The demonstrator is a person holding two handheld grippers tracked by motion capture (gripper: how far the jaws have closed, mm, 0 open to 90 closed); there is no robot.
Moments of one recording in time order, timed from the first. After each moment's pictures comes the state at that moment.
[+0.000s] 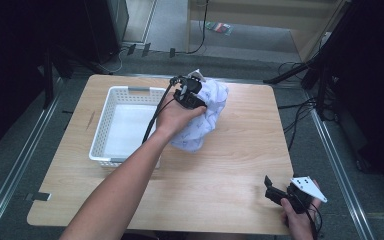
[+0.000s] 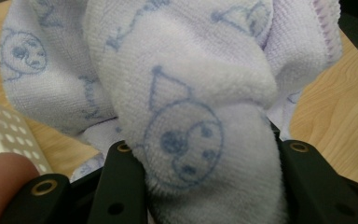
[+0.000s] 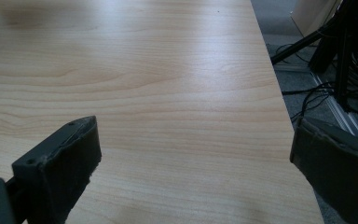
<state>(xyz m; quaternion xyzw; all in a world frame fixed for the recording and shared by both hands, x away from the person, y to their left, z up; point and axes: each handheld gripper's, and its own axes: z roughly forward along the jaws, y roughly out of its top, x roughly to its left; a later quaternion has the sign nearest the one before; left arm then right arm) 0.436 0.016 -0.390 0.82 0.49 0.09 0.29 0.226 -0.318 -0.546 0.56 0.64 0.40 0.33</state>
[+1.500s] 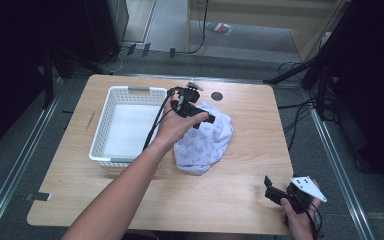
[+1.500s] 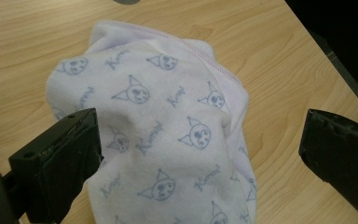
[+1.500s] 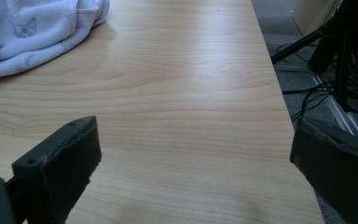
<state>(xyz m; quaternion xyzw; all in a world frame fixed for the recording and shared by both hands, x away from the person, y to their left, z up) 0.422 0.026 -0.412 0.80 0.50 0.04 0.33 0.227 -0.318 -0.546 0.56 0.64 0.40 0.34</state>
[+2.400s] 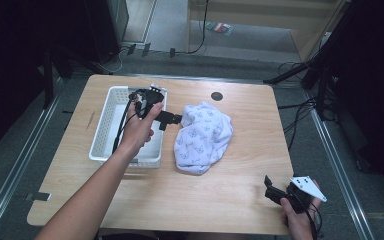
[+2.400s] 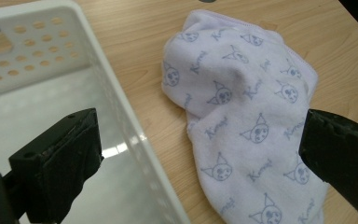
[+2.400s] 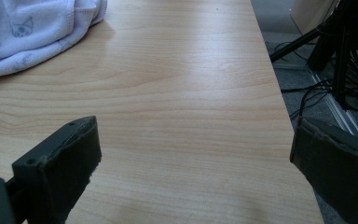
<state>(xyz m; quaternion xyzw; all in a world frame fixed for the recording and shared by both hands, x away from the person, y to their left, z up) 0.398 0.114 -0.413 0.78 0.52 0.11 0.34 0.227 -0.318 -0.546 0.57 0.64 0.39 0.33</state>
